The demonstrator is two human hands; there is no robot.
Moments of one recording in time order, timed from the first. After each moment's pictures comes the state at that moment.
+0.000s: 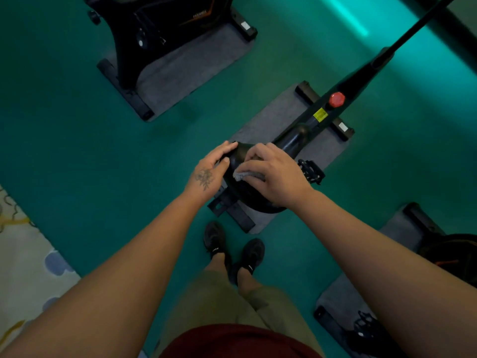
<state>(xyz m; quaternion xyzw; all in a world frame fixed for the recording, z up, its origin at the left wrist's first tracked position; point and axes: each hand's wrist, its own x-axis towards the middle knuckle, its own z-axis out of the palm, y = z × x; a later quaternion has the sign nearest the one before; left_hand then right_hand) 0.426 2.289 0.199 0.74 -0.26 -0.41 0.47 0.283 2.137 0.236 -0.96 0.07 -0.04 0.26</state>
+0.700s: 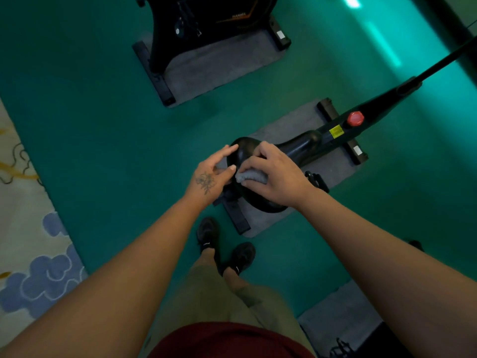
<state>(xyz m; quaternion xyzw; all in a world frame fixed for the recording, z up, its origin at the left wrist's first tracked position) 0.381 2.314 0.206 0.74 -0.13 -0.38 0.55 0.284 2.128 0.236 -0.95 -0.03 0.03 0.30</state>
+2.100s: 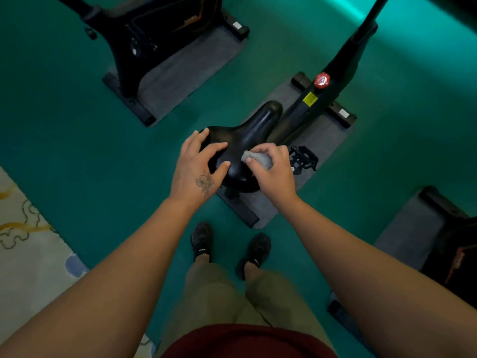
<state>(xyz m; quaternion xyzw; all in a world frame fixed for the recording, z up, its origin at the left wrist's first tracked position) 0.359 2.295 0.220 0.85 -0.43 -0.15 0.27 0.207 2.162 0.205 -0.74 0.42 -0.15 0.49</state>
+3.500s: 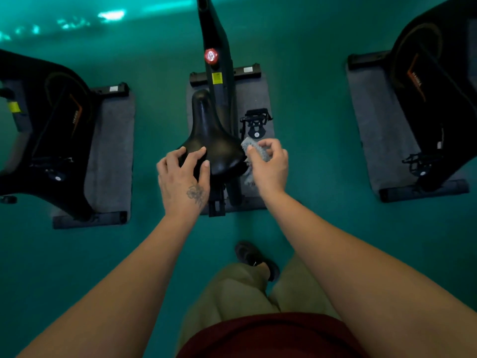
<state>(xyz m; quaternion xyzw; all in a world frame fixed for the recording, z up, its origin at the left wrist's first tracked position) 0.420 2.289 0.213 0.73 -0.65 -0.12 0.16 0.234 2.270 0.209 -0.31 0.75 -0.39 0.43</state>
